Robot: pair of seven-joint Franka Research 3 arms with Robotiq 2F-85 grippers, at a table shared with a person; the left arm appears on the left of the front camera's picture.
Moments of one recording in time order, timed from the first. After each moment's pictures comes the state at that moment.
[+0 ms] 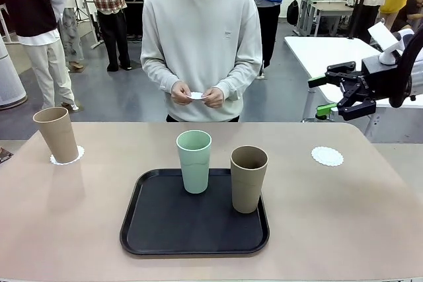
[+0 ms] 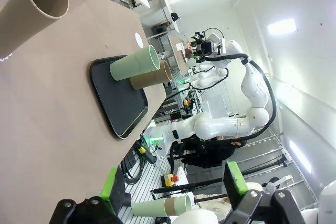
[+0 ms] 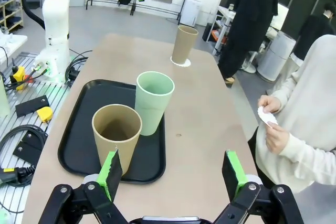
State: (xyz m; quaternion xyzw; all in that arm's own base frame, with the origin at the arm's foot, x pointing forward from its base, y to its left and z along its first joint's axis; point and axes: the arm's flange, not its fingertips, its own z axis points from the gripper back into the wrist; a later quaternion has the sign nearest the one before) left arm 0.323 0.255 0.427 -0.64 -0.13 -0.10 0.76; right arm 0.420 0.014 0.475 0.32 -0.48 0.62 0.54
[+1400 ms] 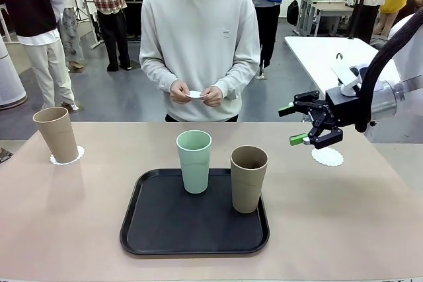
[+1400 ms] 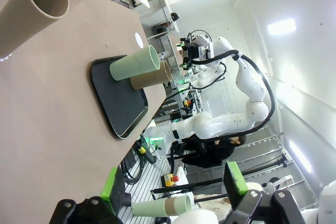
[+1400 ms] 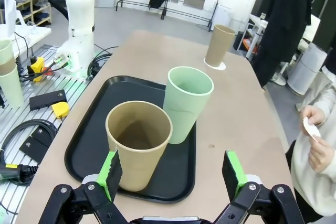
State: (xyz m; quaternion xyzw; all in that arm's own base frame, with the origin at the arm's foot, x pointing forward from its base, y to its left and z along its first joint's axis) left arm 0.323 0.255 0.427 -0.64 -0.13 -0.10 0.76; right arm 0.425 0.071 0.405 0.37 -0.44 0.65 0.50
